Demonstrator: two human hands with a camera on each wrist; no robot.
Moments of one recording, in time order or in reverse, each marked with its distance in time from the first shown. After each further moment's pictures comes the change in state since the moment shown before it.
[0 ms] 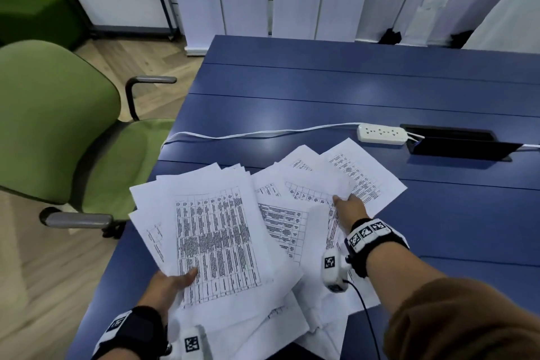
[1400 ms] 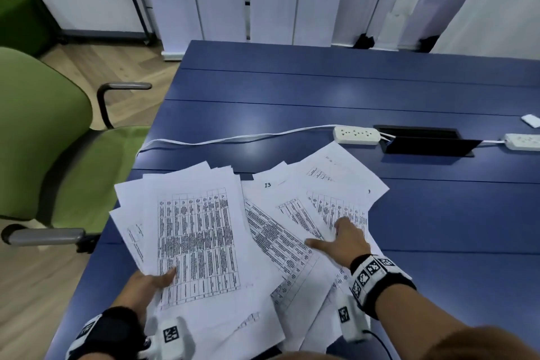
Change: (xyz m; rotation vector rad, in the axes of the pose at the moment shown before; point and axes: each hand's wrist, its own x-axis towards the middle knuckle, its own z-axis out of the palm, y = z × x) left_hand 0.031 0.003 -0.002 0.028 -0.037 0.055; right_hand -0.059 0.036 -0.054 -0.700 -0.092 -0.122
